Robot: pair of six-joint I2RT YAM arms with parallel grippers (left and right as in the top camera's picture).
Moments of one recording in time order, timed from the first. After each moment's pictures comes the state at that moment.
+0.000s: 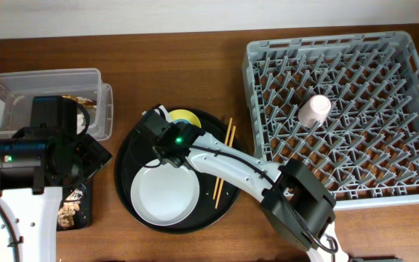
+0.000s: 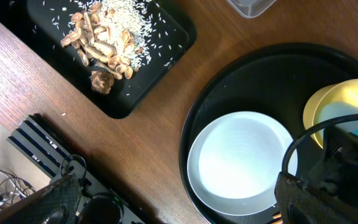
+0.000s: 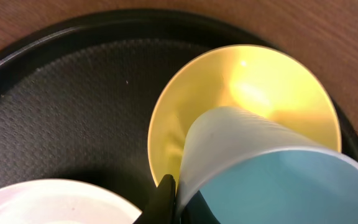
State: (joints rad) left arm 0.02 1.26 1.52 -1.61 -0.20 -0.79; right arm 0.90 2.11 1.66 -0.62 0.24 0.26
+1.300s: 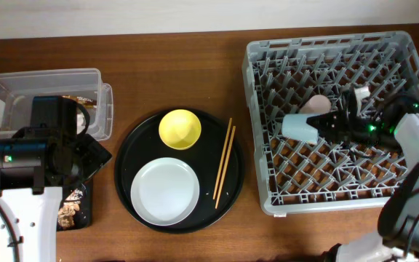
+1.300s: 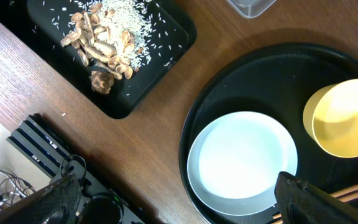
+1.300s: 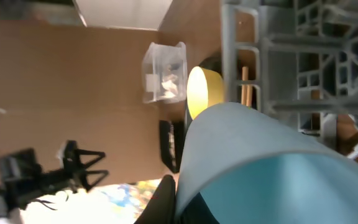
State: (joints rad) left arm 0.02 1.26 1.52 -1.61 -0.20 -0.79; right arm -0.43 1.77 1.20 -1.11 -1.31 -0.21
